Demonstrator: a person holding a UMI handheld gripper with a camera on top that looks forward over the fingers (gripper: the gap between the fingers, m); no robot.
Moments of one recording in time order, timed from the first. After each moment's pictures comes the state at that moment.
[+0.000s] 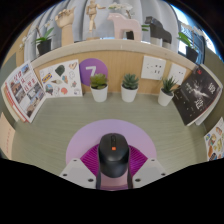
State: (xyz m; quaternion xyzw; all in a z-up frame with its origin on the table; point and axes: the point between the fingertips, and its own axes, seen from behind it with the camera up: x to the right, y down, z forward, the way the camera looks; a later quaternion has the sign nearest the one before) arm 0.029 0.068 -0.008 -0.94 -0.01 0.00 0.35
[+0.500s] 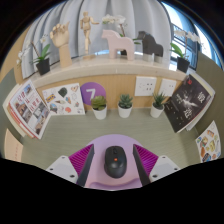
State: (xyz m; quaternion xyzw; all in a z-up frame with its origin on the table) arm 0.023 0.071 0.071 -0.92 0.03 0.00 0.38
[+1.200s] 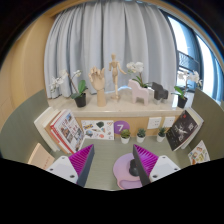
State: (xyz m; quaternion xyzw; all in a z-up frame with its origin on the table) arm -0.080 -0.001 0.279 -0.87 -0.01 0.03 0.49
